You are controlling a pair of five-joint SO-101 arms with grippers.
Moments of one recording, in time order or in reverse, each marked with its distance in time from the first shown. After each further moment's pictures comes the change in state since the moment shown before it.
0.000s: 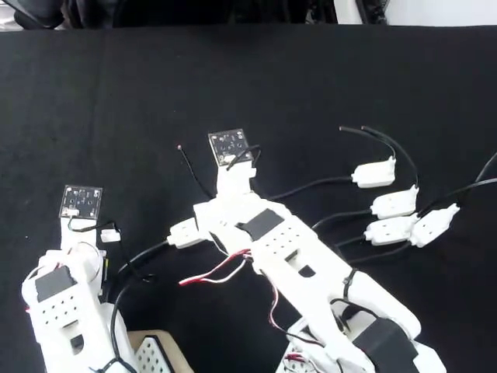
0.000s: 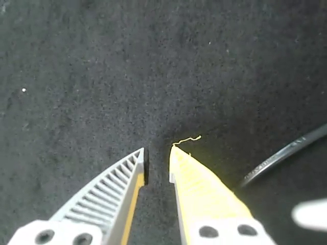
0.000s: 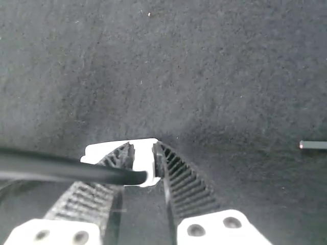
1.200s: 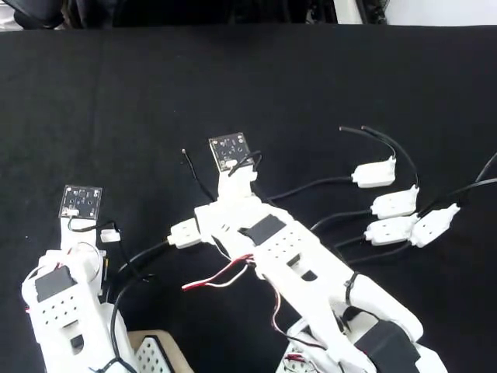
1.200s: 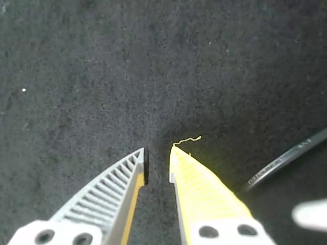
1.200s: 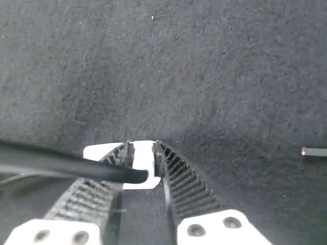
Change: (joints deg) left arm 0.0 0.0 0.0 0.0 0.0; right arm 0.0 -0.2 3.9 -4.4 1.8
